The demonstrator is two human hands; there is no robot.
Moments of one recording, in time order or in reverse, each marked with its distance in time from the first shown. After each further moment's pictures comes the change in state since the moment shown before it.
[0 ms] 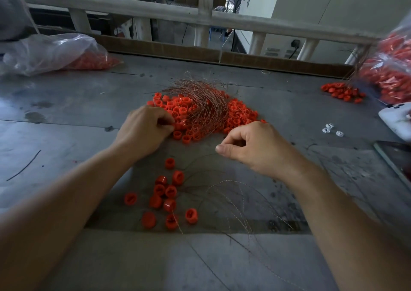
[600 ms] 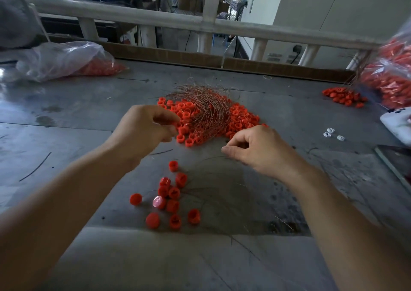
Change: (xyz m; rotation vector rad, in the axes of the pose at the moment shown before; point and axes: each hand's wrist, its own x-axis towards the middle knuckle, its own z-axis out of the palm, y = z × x) left_hand -0.018 0.026 -0.032 -0.520 -0.087 -0.279; right_hand 0.007 0.006 0.001 -0.035 0.033 0.043
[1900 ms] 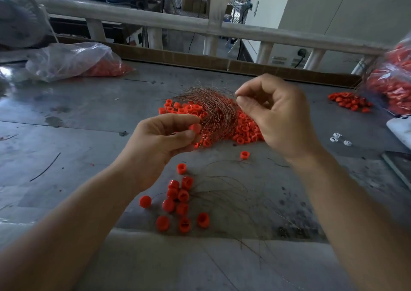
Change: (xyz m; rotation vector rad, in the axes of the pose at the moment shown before) left_hand -0.028 0.004 0.005 -0.665 -0.189 -0.008; right_hand 0.009 -0.035 -0.021 0.333 0.477 -0.403
